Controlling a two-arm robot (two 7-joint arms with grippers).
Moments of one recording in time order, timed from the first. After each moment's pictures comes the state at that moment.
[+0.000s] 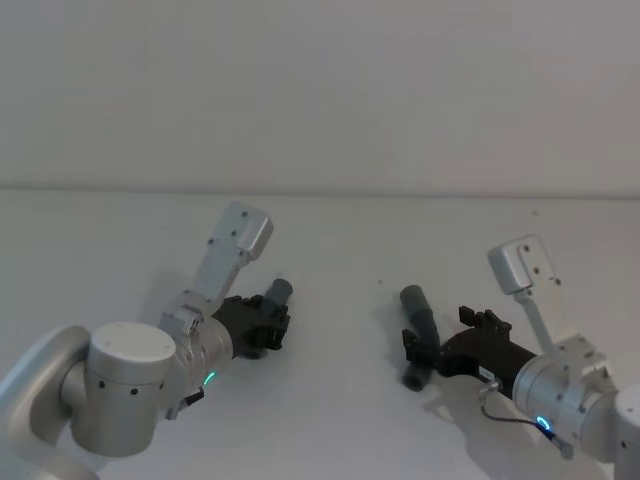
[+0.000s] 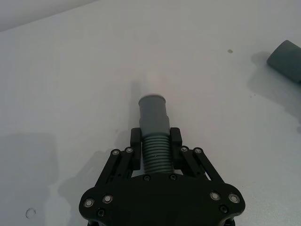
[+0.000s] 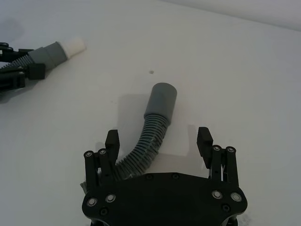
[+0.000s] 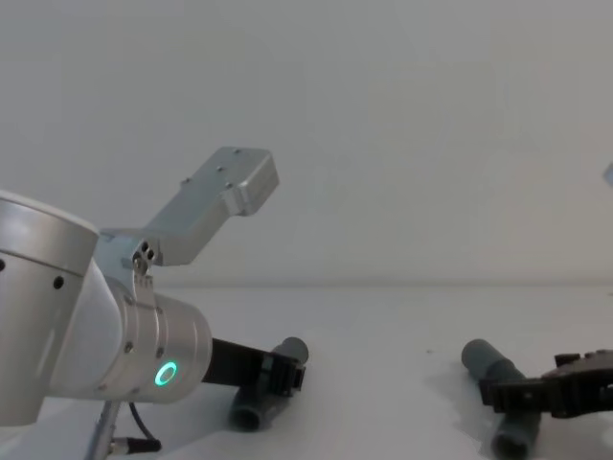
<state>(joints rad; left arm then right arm) -0.29 0.20 0.47 -1.61 -0.27 0.70 -0.02 0.08 0.36 -0.29 -1.72 0.25 0.54 0.22</state>
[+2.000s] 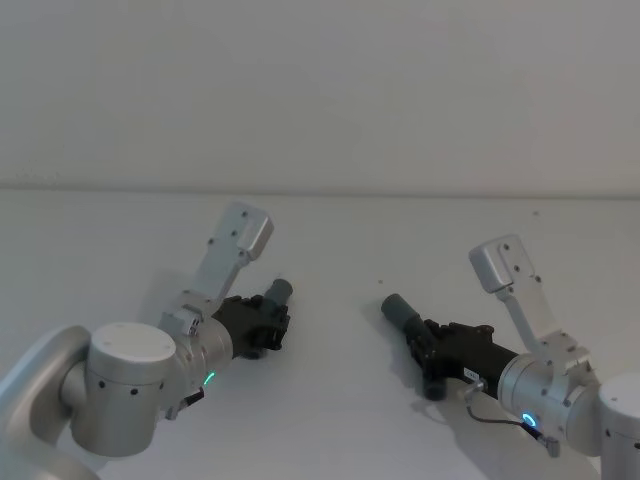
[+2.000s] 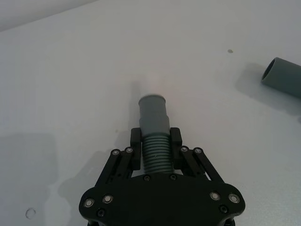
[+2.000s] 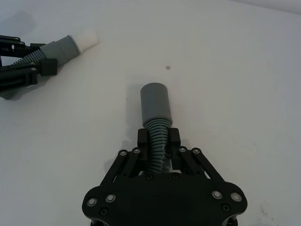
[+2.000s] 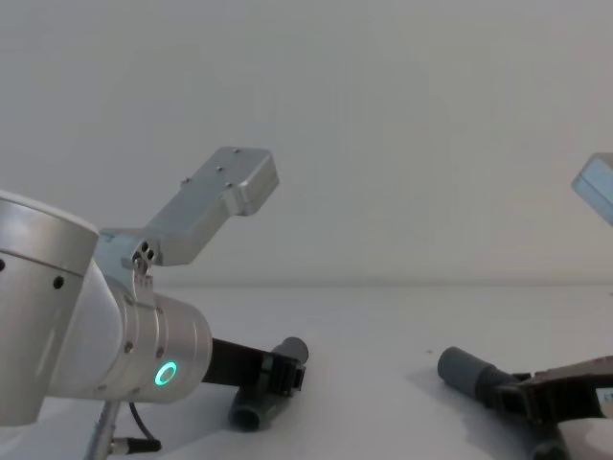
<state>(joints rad) -0.29 0.20 0.47 -1.61 -0.27 0.70 -0.02 0.11 0.32 -0.29 -1.69 0.23 0.60 0.27</state>
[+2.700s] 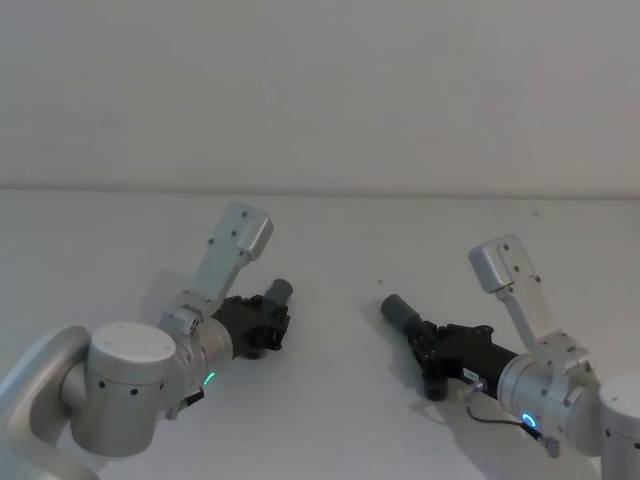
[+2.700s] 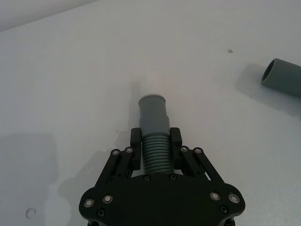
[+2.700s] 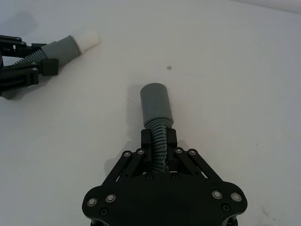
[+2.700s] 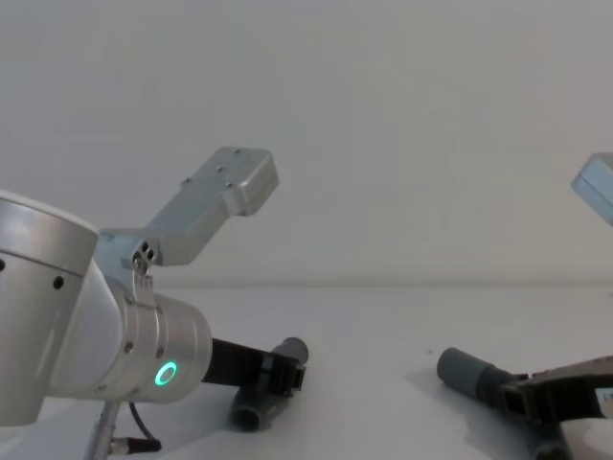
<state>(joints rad) -0.29 0.20 0.47 -1.61 -0.27 0.70 -0.02 0.11 0.32 -0.29 -1.69 0.23 0.60 0.28</state>
